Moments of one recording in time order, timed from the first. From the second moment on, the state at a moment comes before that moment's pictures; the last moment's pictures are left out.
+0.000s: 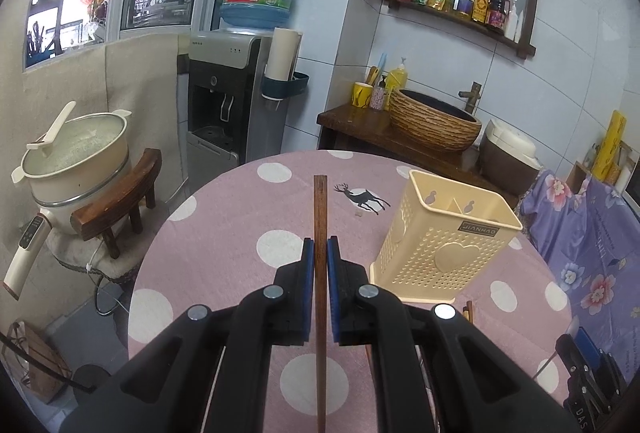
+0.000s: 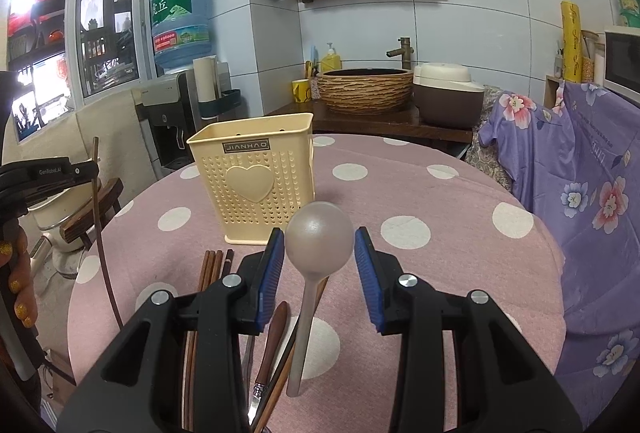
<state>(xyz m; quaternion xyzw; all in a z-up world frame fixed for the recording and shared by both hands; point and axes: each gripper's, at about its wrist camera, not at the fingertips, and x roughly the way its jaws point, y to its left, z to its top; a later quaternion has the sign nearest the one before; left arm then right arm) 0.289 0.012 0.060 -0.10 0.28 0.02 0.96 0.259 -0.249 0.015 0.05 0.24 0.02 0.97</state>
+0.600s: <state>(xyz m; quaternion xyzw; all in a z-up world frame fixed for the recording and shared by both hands) 0.299 0.015 0.103 -0.11 0.25 -0.02 0.96 0.285 -0.252 0.051 0.07 0.23 0.07 0.97</state>
